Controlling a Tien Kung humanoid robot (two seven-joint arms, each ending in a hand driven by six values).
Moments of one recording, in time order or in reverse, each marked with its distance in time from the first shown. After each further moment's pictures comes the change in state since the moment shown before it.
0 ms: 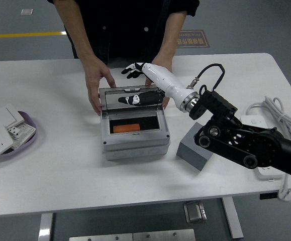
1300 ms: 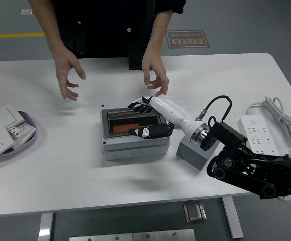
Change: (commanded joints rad) left arm 0.008 -0.014 0.014 -0.002 -0.016 0.002 -0.005; right arm -0.192 -0.126 -0.012 0.217 0.001 -0.046 0.025
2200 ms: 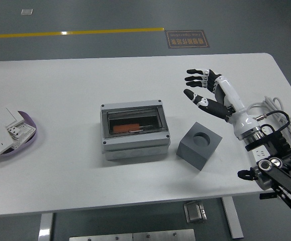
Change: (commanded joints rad) left arm 0.019 -0.016 0.016 -0.001 -0.028 0.003 -0.010; right arm -0.468 -0.037 0.578 0.037 0.362 0.100 0.425
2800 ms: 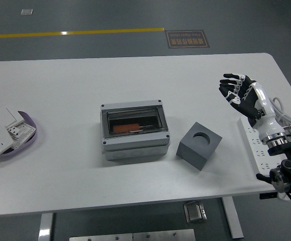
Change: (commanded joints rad) left arm -0.003 0.000 -0.003 0.000 0.001 0.000 0.001; right arm -0.056 0.011 0.139 -0.101 0.118 0.080 0.002
